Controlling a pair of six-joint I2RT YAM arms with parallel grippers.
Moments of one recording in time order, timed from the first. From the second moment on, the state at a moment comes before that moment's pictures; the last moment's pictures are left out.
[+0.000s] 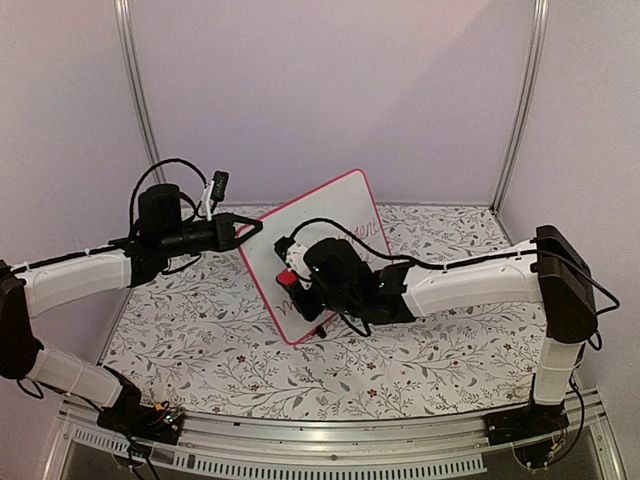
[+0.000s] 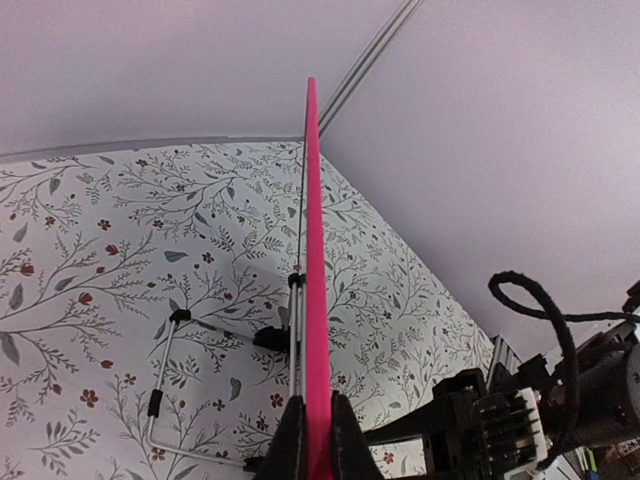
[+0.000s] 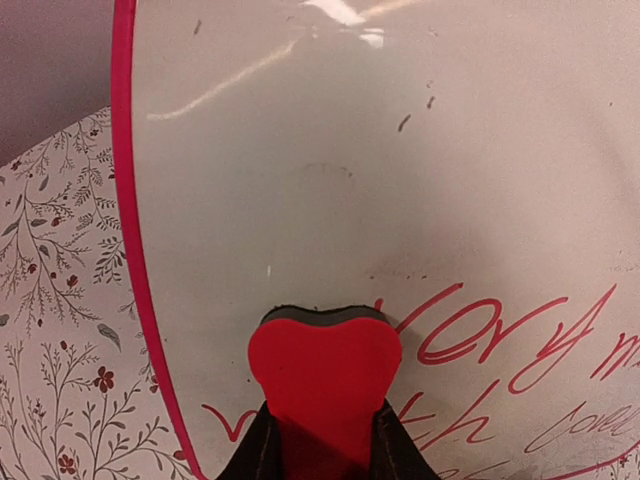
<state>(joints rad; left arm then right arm) -0.44 1.30 0.80 0.26 0.55 -0.47 1.14 1.92 1.33 0.04 0.33 0.07</state>
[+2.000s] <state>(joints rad) -0.44 1.30 0.80 0.26 0.55 -0.48 1.10 1.90 1.35 0.01 0.31 0.07</state>
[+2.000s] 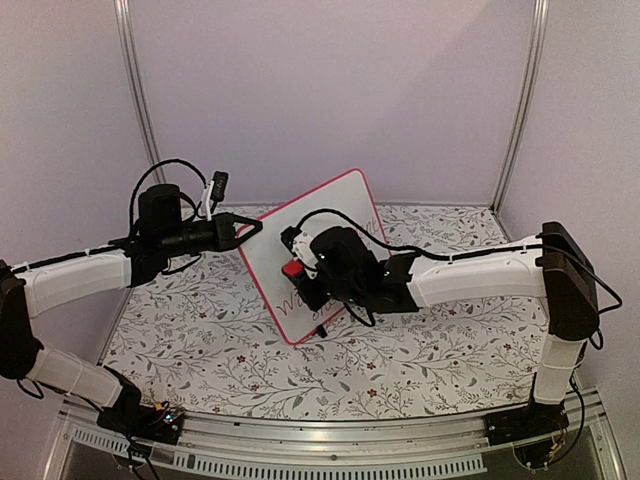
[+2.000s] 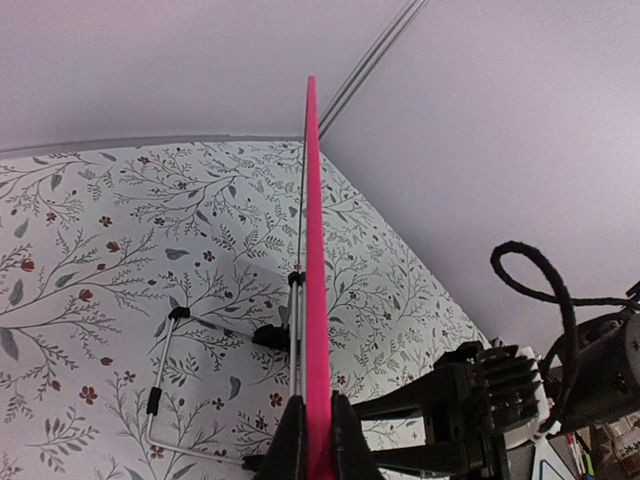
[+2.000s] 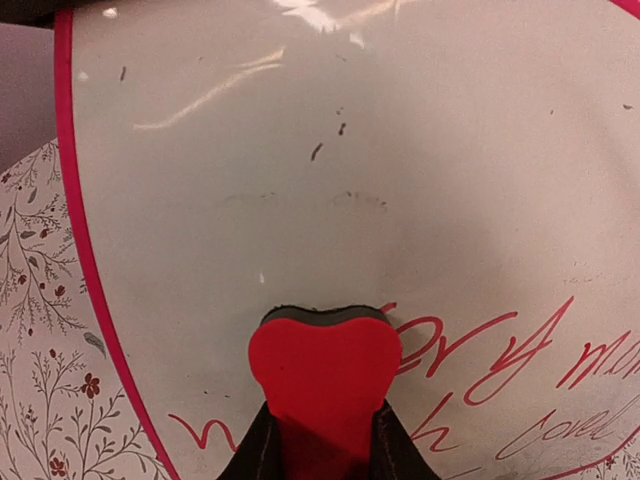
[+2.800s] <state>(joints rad) -0.44 1.30 0.80 0.26 0.54 -0.48 1.09 1.92 1.35 0.08 0.31 0.03</state>
